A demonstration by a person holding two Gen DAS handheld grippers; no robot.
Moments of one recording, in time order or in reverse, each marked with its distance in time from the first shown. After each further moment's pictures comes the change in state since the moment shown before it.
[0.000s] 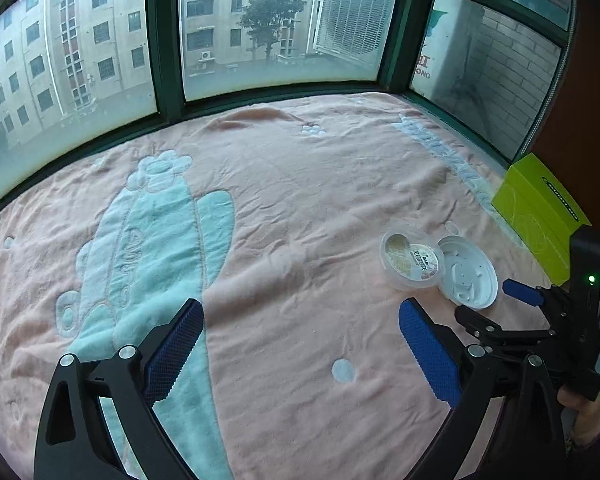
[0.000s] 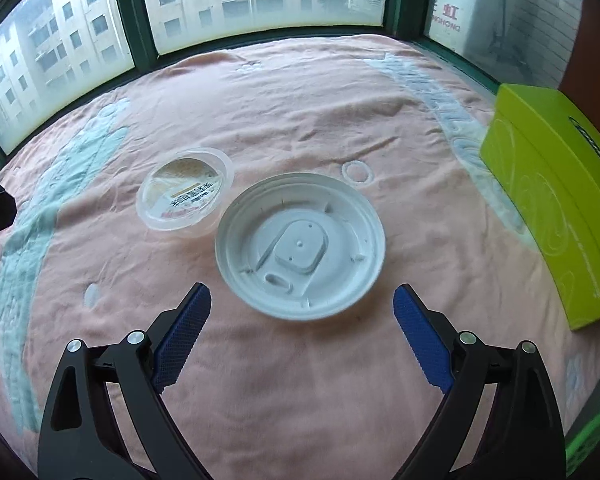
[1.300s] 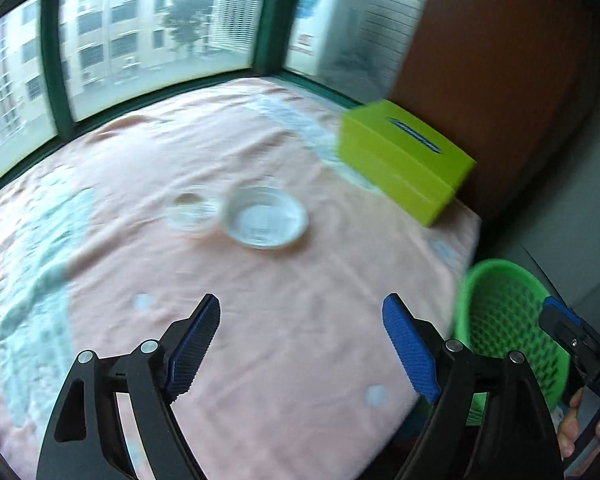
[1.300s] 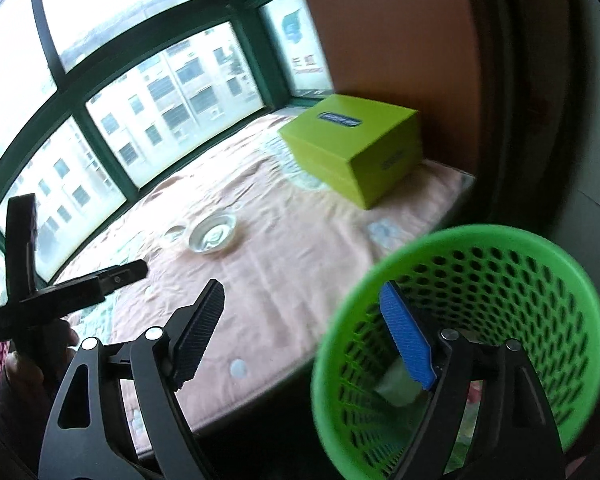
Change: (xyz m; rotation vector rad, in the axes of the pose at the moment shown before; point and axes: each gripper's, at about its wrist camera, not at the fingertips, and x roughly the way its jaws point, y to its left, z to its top) left arm -0.068 -0.145 -0.051 0.140 0.032 -0.217; right arm -0.231 -0.117 -0.147 0.412 -0.259 0.033
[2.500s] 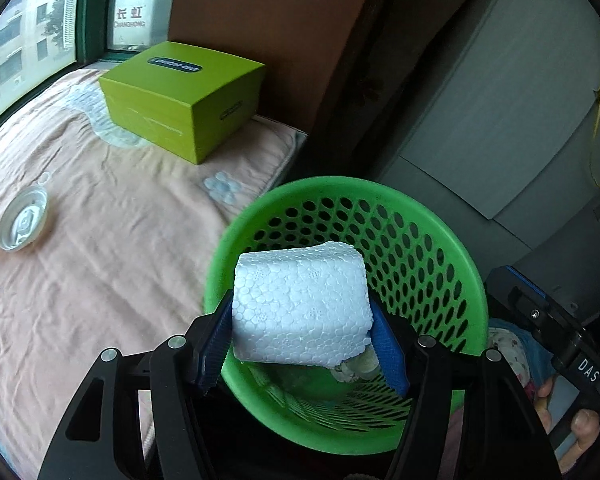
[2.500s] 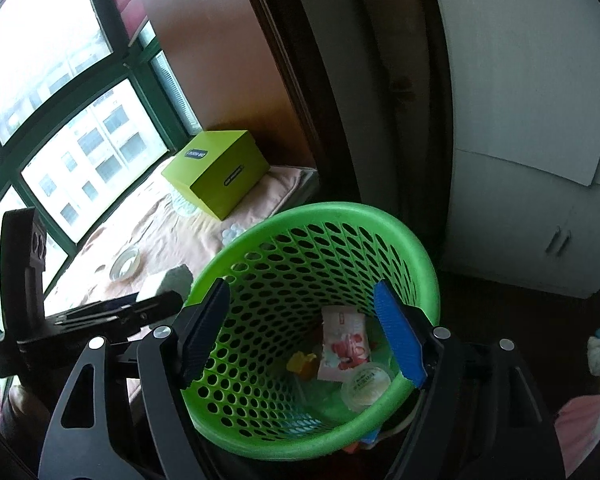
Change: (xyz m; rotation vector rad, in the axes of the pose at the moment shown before) left arm 0.043 -0.223 -0.051 0.286 0.170 -0.346; right arm -0.102 -0.137 -0.056 0.250 -0.109 -0.225
